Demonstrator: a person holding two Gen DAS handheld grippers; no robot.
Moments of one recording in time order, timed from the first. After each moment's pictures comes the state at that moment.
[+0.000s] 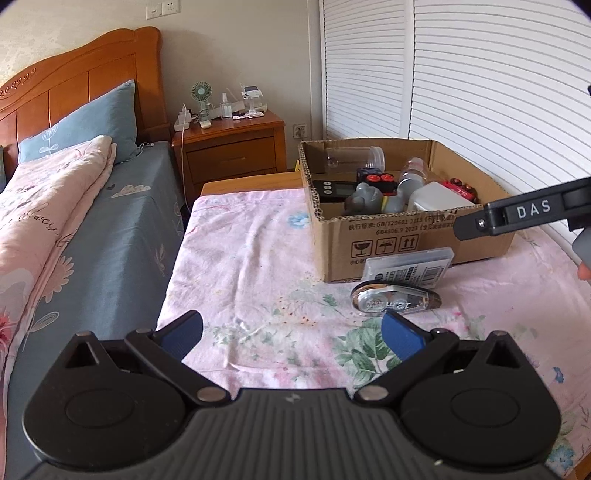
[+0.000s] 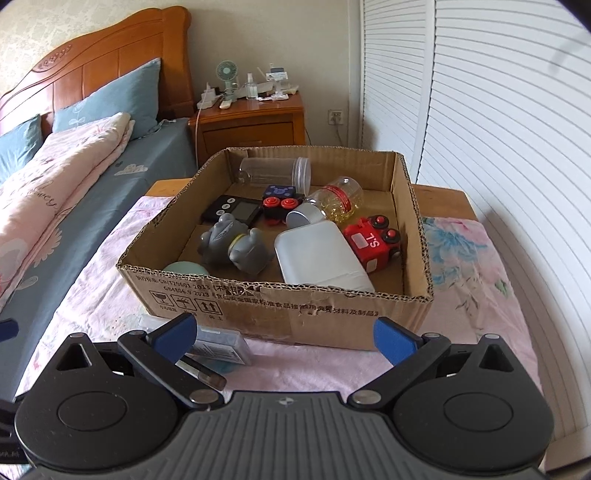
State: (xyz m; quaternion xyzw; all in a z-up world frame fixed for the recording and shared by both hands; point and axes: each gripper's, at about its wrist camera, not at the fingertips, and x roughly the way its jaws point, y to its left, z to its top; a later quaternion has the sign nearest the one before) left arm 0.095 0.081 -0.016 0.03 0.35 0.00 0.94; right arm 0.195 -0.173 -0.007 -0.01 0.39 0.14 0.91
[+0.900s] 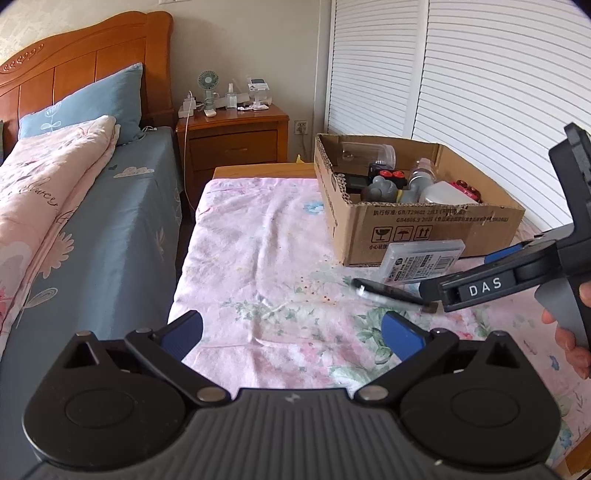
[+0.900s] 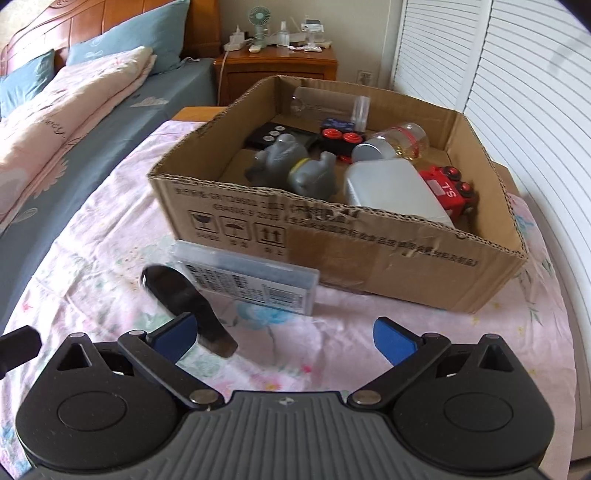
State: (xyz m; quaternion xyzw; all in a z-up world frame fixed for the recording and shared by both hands) left arm 0.079 0.115 -0.020 -0.01 0.35 -0.01 0.94; right arm 0.186 -0.117 -0.046 -0.08 0.44 0.17 0.88
